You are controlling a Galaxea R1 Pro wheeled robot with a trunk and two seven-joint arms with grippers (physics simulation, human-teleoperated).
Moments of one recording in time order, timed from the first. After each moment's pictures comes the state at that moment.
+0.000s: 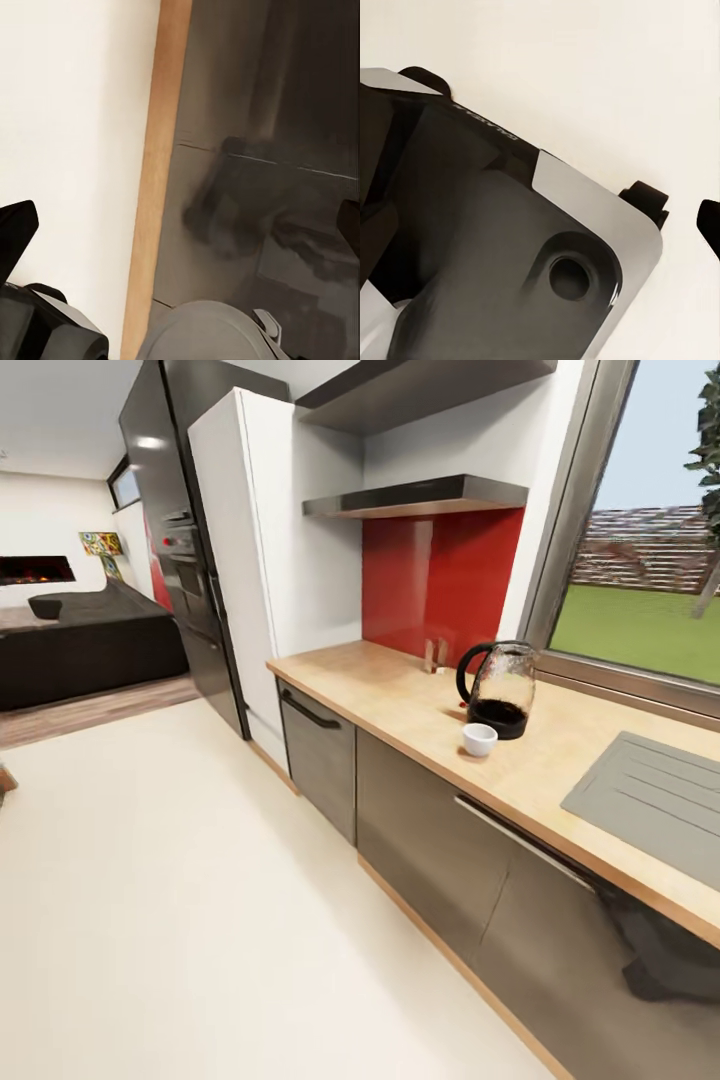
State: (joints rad) left arm -0.03 0.26 0.06 -0.10 0.91 0.22 -1.25; right arm -0.35 -0.27 0.22 0.03 0.03 -0.17 0.84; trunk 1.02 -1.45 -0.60
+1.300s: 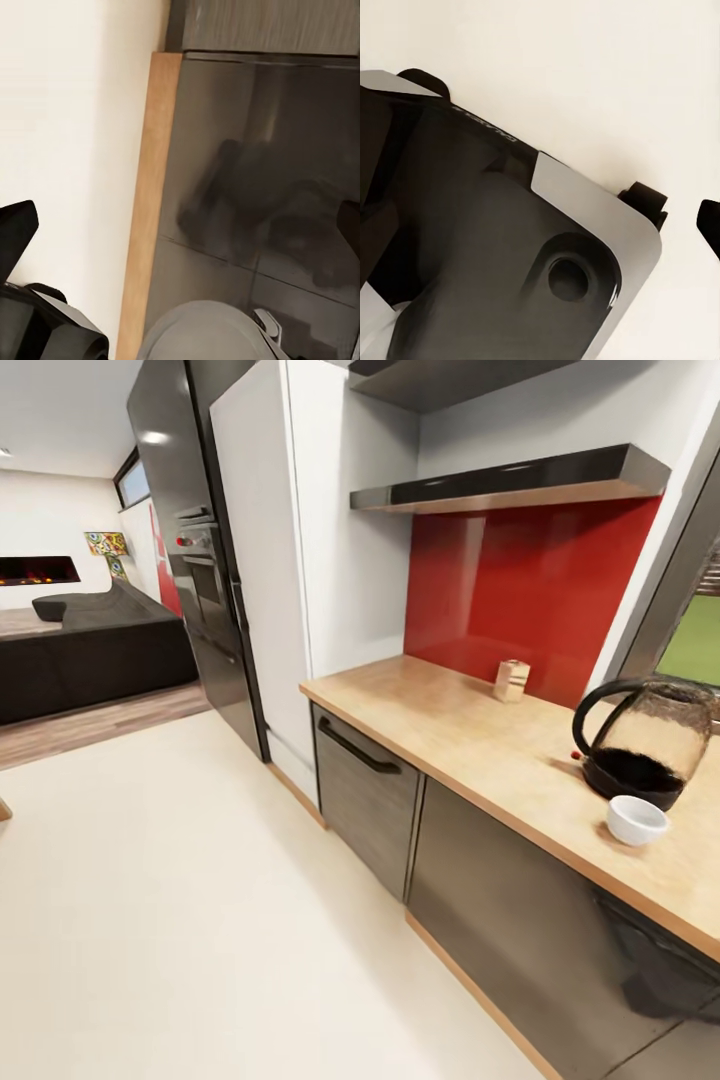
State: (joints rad) left arm -0.03 0.26 0.06 -0.10 0.91 0.22 -1.25; right arm -0.35 -0.27 0.22 0.03 0.03 -0.17 0.84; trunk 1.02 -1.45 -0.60
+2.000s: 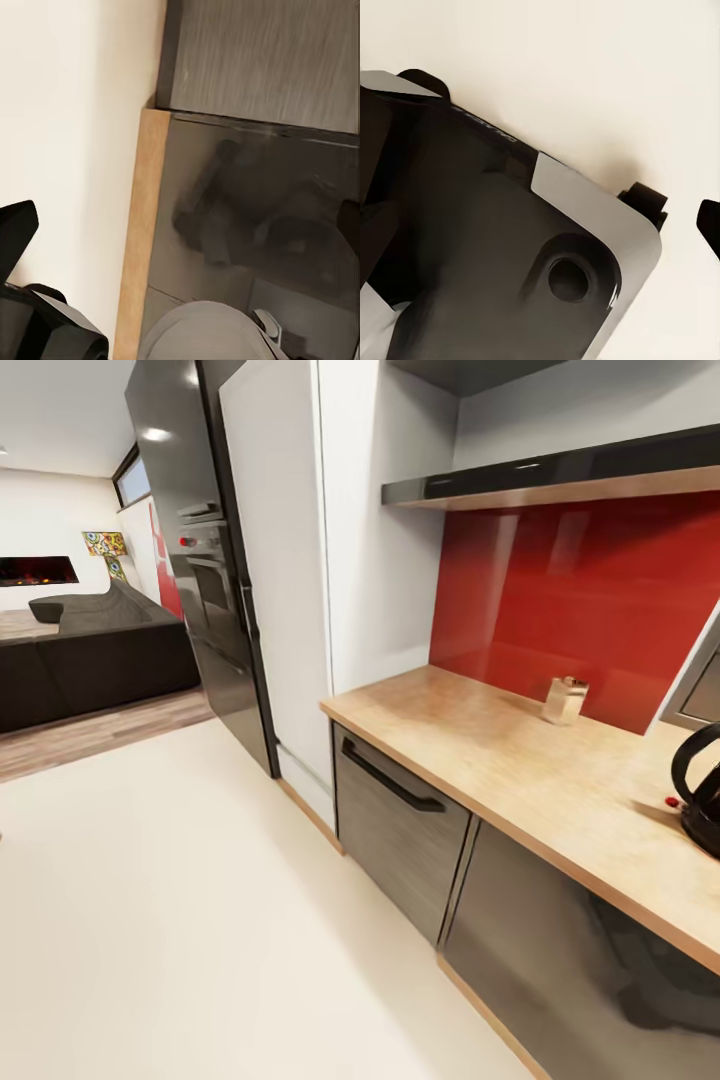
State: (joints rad) left arm -0.03 0.26 0.06 -0.10 0.91 0.22 -1.25; right arm -0.35 -0.27 0.22 0.03 0.03 -0.17 0.84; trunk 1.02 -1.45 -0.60
